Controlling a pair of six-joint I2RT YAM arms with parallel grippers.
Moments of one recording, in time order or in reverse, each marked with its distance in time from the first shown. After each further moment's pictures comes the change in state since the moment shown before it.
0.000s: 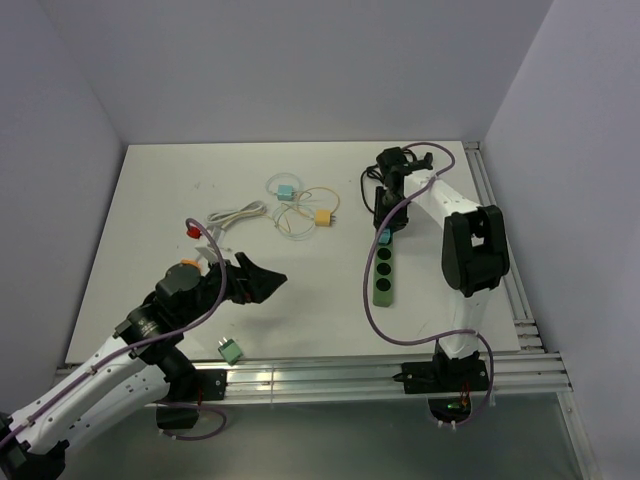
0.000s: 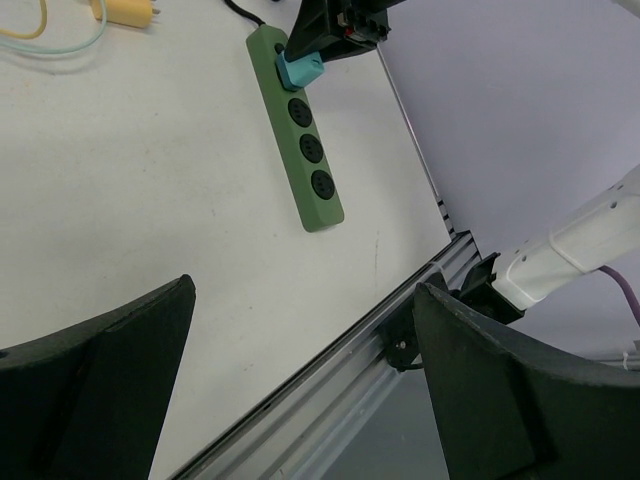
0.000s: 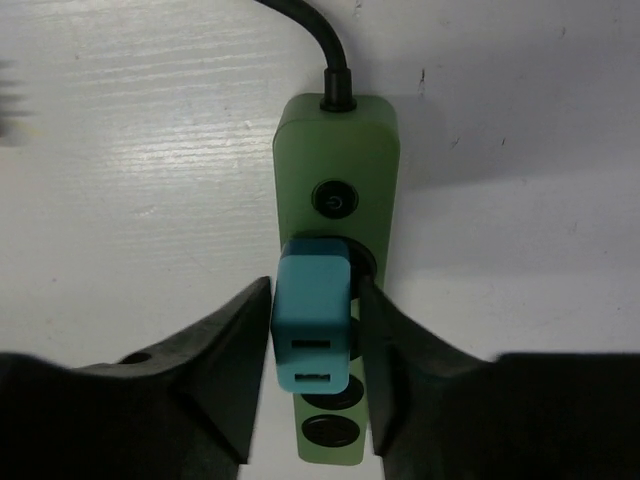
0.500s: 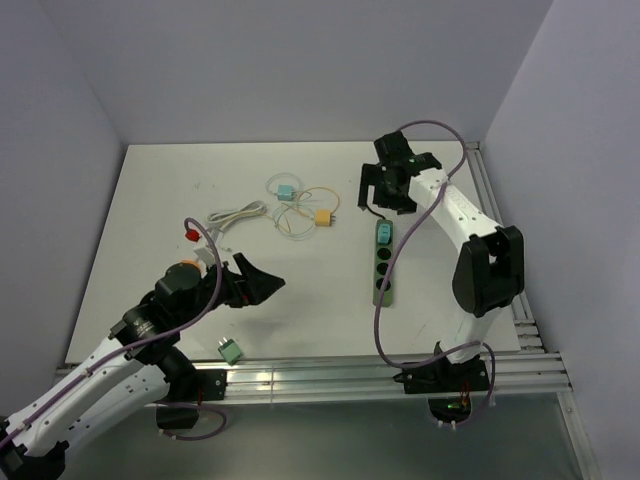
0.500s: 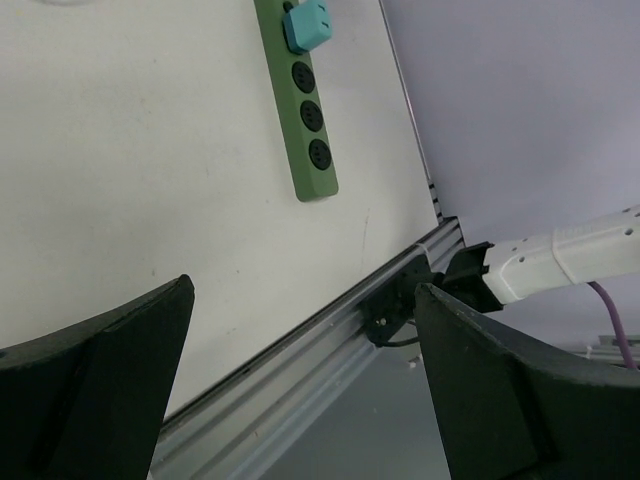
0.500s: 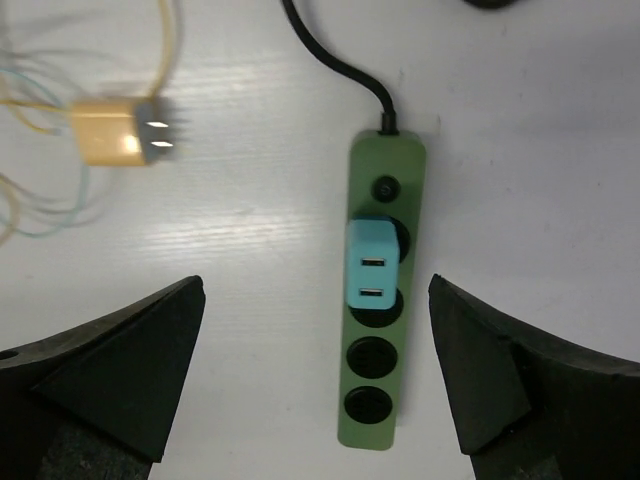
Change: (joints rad) left arm 0.000 -0.009 0.040 -0.118 0.009 -0.068; right arm 0.069 -0.159 0.031 0.016 0.086 0.042
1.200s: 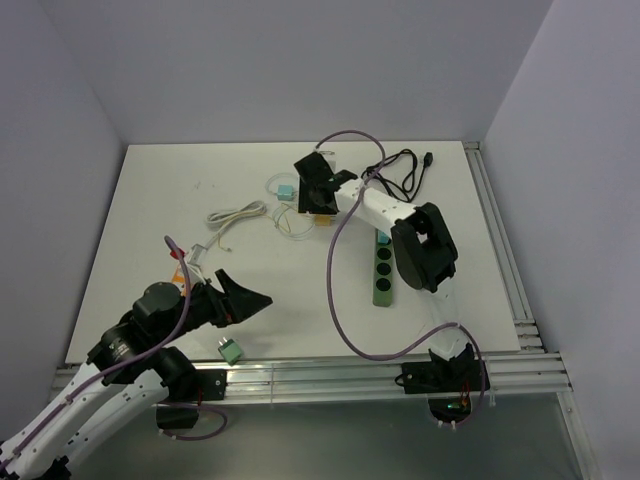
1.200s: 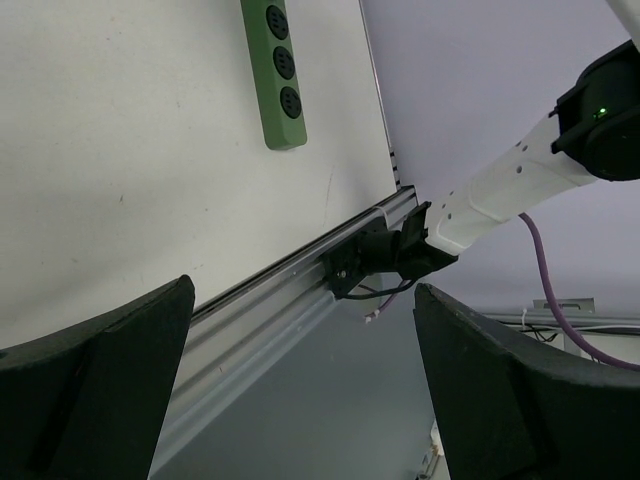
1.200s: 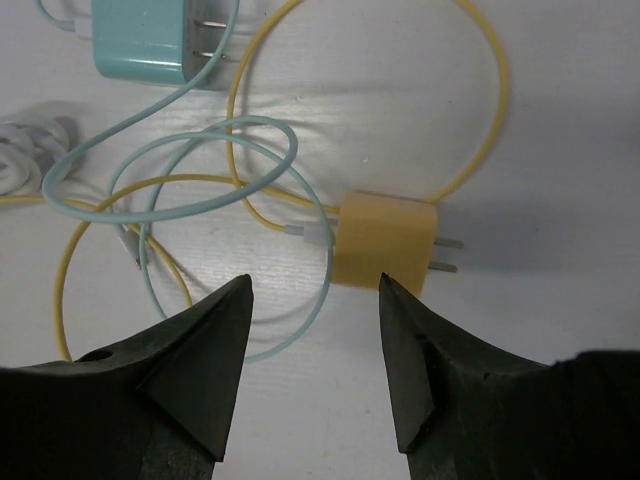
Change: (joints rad) left arm 0.000 -0.217 -0.022 -0.198 0.082 -0.145; right arm 0.294 0.363 0.220 0.296 0.121 0.148
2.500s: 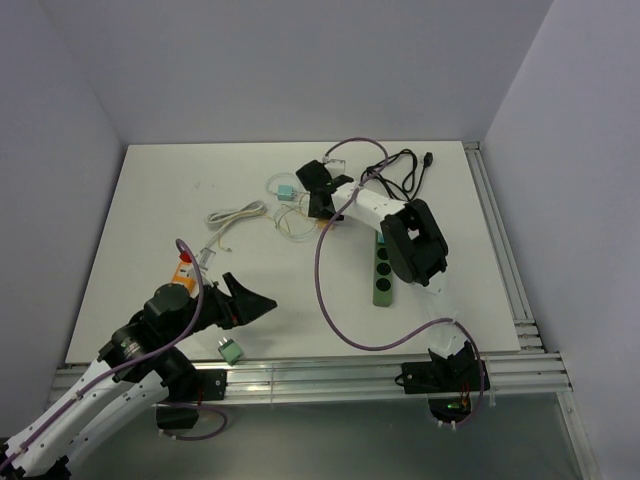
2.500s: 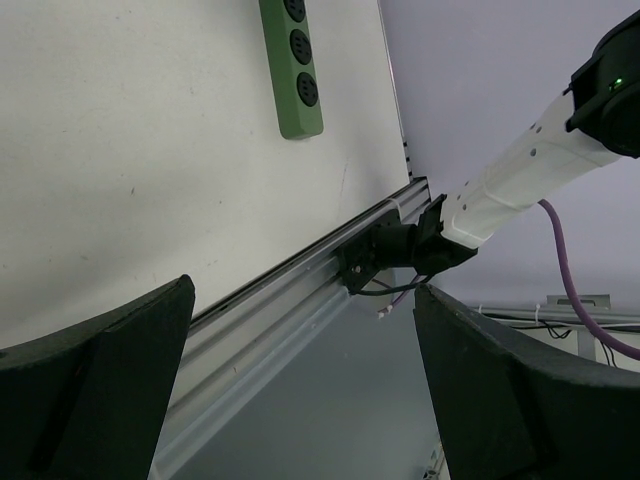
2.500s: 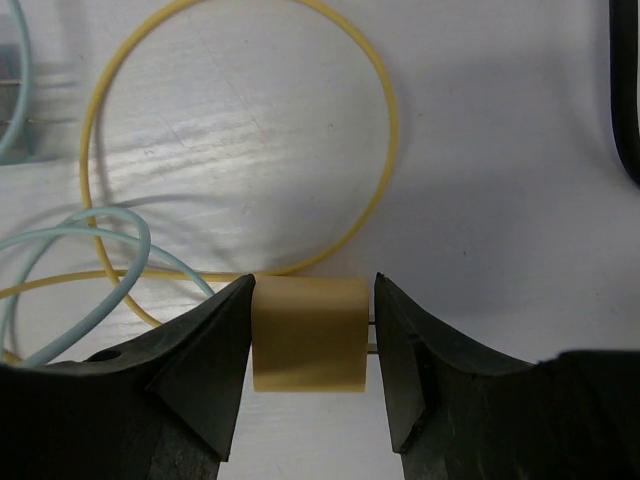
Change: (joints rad) left arm 0.000 -0.004 -0.084 0.058 0.016 0.000; right arm -0.009 0.120 0.032 -0.017 0.177 0.083
